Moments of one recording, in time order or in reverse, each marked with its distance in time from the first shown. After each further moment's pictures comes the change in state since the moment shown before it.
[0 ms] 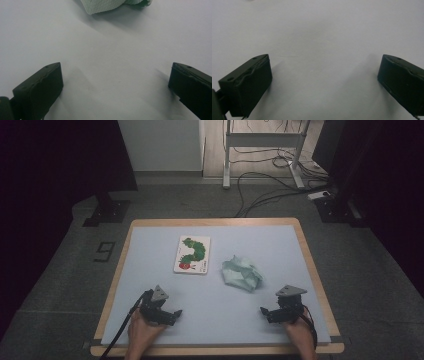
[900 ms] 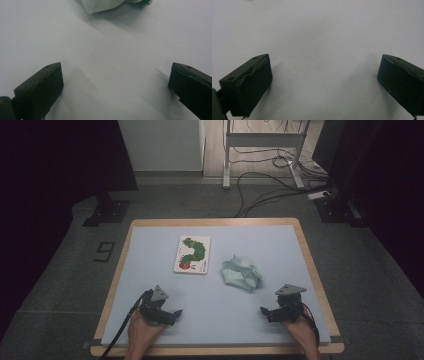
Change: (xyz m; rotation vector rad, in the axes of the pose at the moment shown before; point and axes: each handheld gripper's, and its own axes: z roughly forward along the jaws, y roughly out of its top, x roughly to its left) left arm 0.000 0.000 0.000 -0.001 0.000 -0.003; right arm -0.001 0.005 -0.001 0.029 0.006 -0.001
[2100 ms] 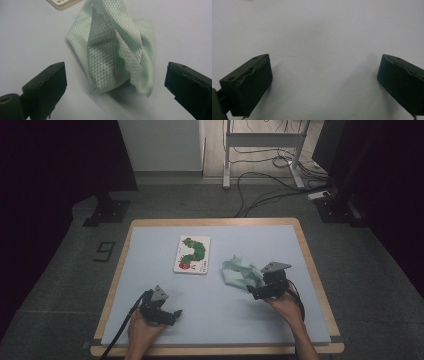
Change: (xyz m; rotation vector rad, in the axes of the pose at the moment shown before) left arm 0.000 0.000 0.000 -0.001 -0.001 0.000; right arm 0.004 0.080 0.019 -0.070 0.023 -0.068
